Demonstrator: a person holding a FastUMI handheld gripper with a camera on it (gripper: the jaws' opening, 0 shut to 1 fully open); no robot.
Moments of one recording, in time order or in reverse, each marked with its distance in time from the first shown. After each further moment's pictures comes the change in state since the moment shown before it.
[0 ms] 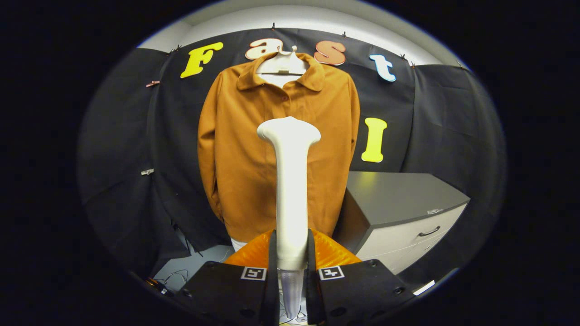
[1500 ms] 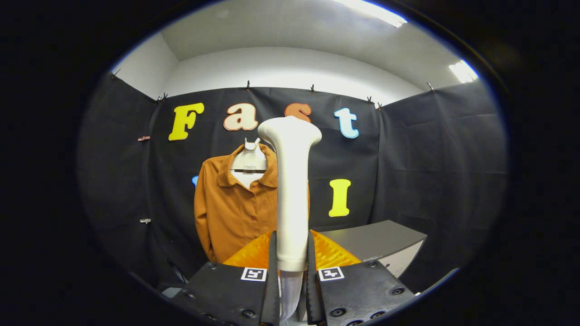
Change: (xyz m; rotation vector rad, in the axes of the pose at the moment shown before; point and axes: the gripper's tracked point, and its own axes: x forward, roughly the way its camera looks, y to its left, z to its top) arm -0.138 -0.072 0.160 0.057 -0.314 -0.096
